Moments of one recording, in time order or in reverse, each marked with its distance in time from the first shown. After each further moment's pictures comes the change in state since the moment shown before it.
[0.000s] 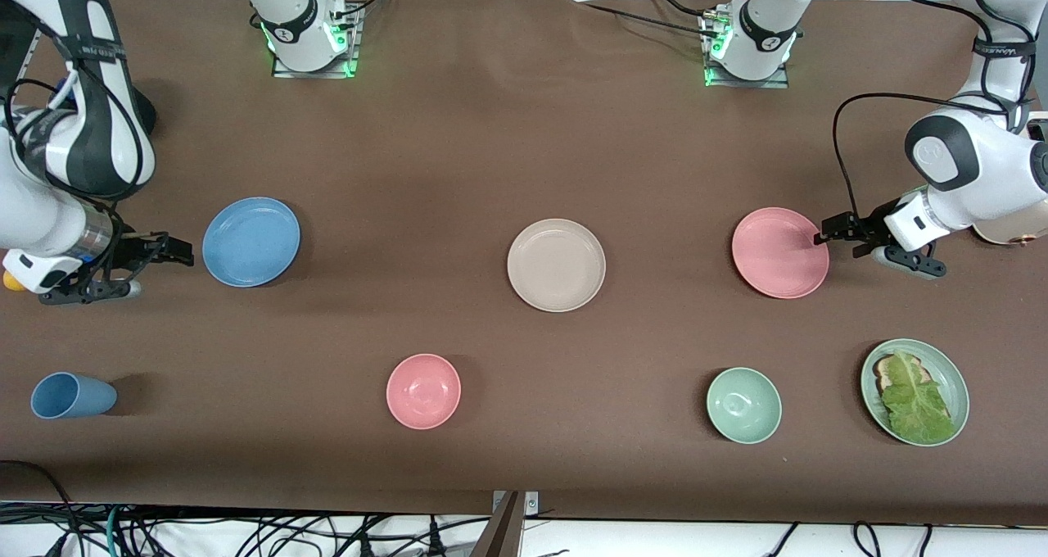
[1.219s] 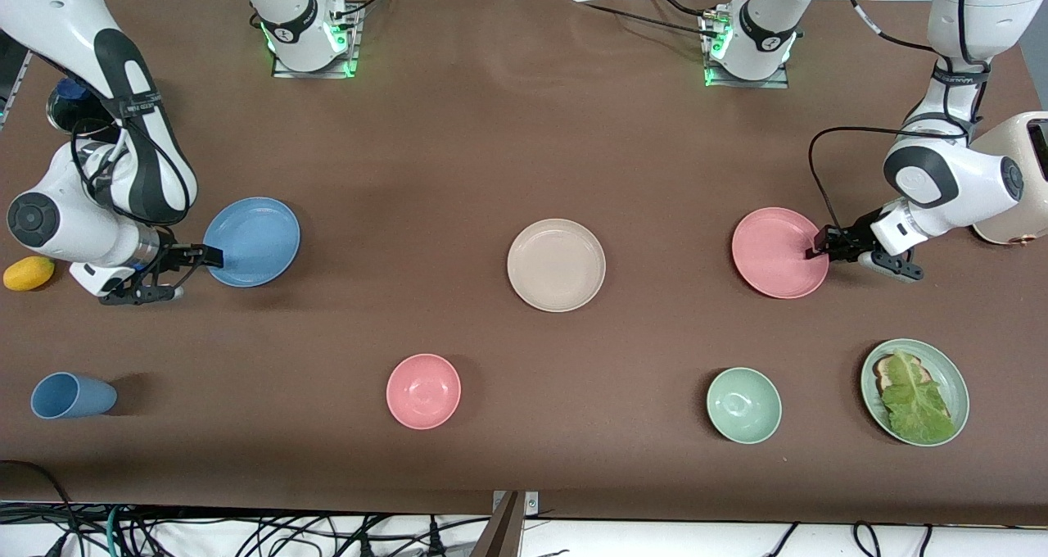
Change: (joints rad) left arm 0.024 0.145 0.000 0.001 -0.252 0.083 0.239; right arm -0.029 0.106 -0.002 -0.138 0.010 0.193 -0.001
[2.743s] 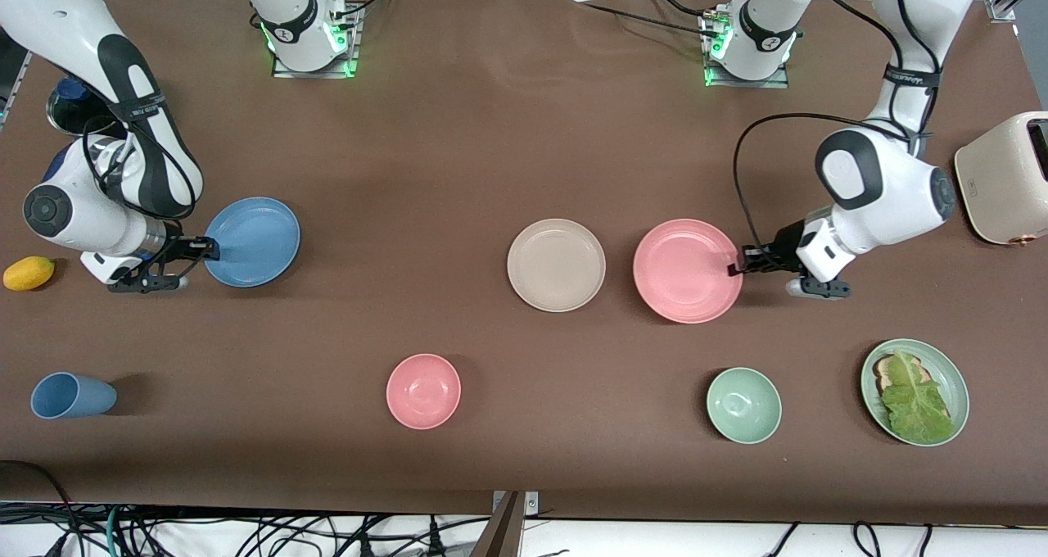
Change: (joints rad) left arm -0.182 -0.108 -0.209 0.119 -0.010 -0.072 -0.723; right arm -0.028 0.005 -0.001 -0.070 0.001 0.065 -0.005
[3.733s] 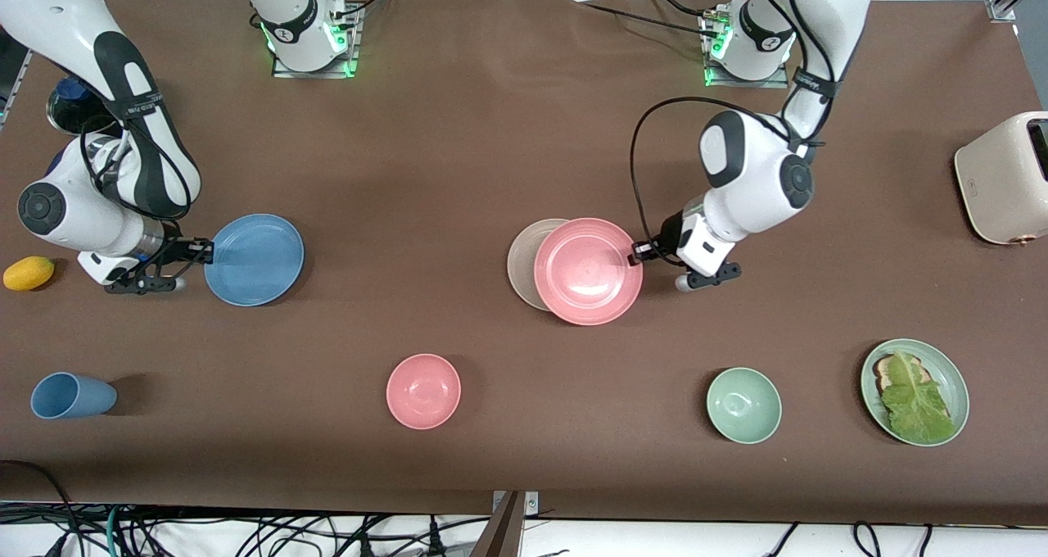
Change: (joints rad) left arm -0.287 0.072 -0.048 0.061 0.015 0.170 -0.531; right arm 0.000 -0.013 0.015 0.011 0.039 0.004 -0.008
